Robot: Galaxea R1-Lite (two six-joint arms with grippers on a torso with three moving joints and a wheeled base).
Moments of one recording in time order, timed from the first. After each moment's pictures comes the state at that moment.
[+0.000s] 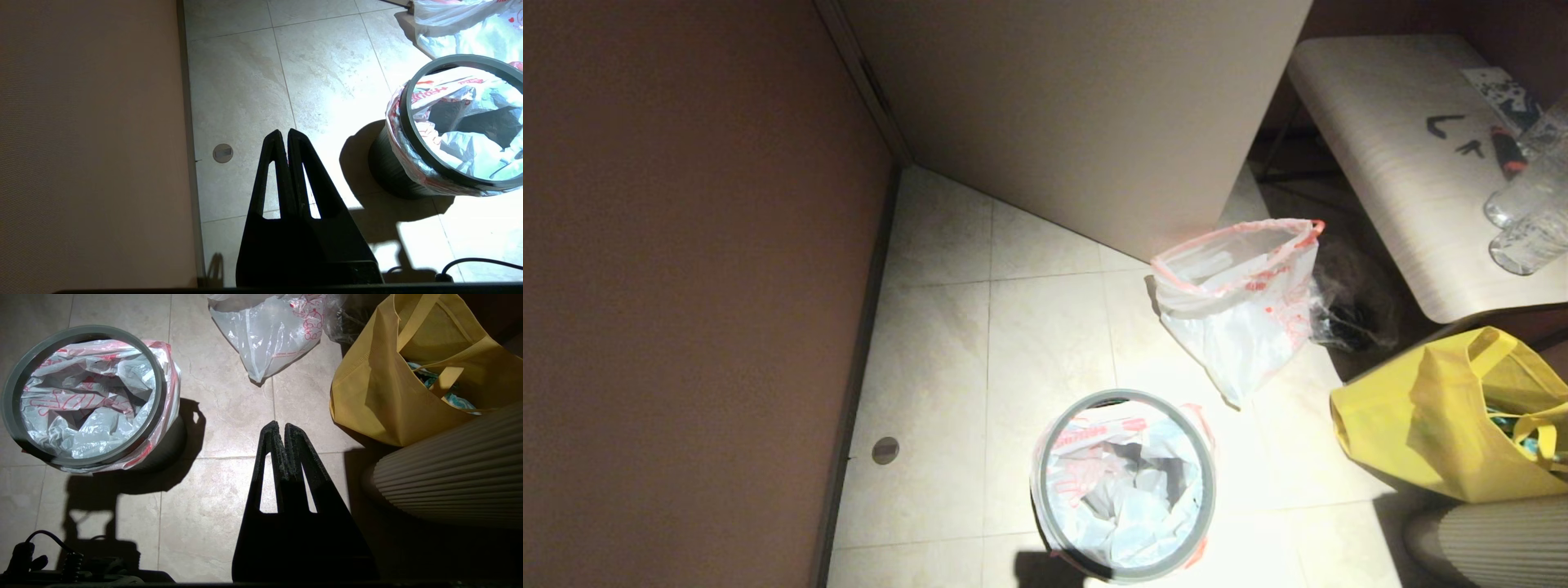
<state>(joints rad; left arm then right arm) 0.00 0.00 0.00 -0.01 -0.04 0.08 0.00 0.00 -0.02 0.07 0.01 -0.04</state>
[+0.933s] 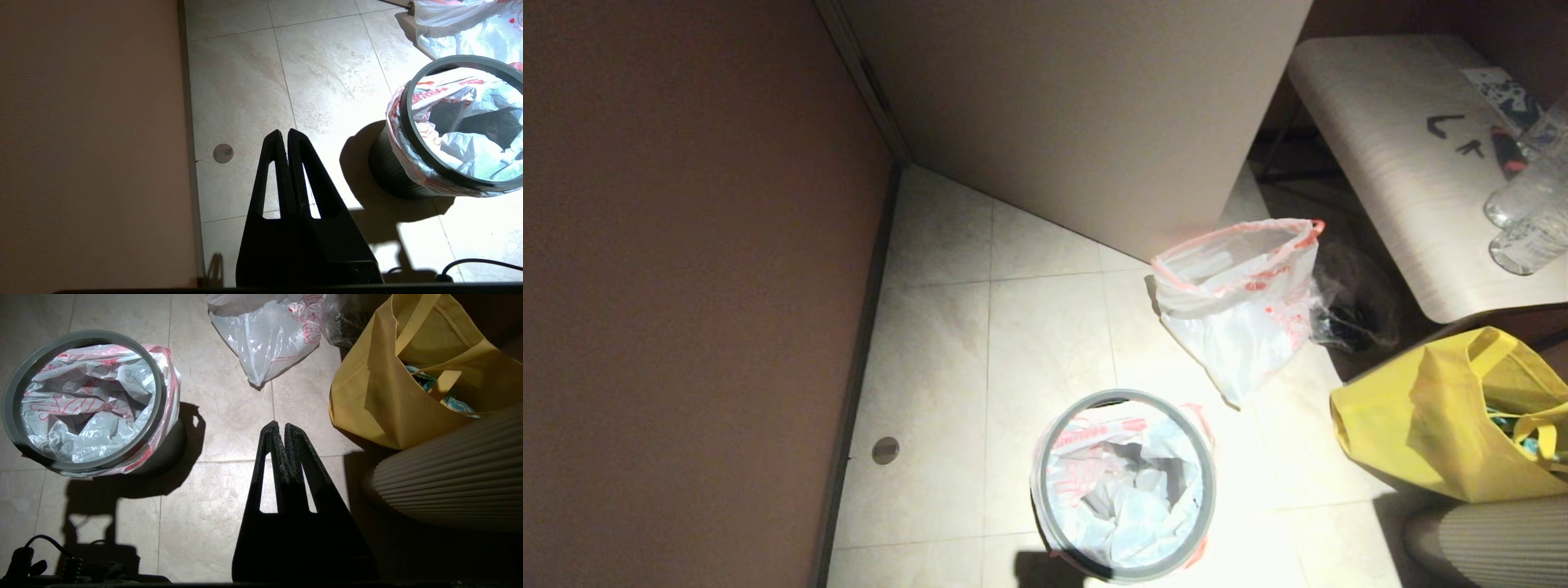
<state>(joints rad) 0.00 0.00 0.00 -0.01 -0.03 0.08 0.00 0.00 -0.02 0.05 0.01 -0.04</state>
